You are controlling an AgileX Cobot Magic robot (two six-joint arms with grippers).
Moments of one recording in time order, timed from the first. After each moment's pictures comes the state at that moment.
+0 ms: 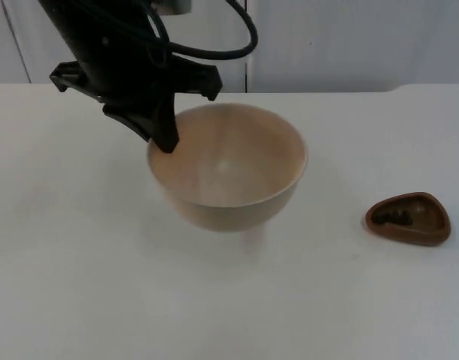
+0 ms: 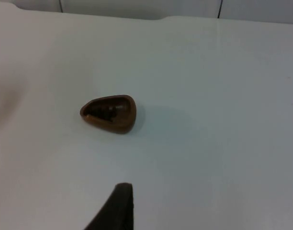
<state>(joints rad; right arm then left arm) 0.02 0.00 -0.52 0.06 1.08 -0.12 -0.41 1.85 -1.36 -0.23 0.90 0.10</state>
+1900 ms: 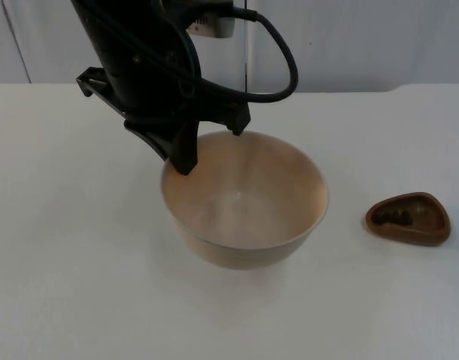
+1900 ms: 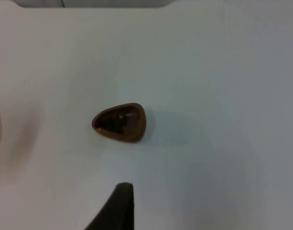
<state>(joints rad) 0.02 0.50 -0.82 0.08 1.08 -0.05 -0.52 1.85 -1.36 -0.13 0.95 0.07</state>
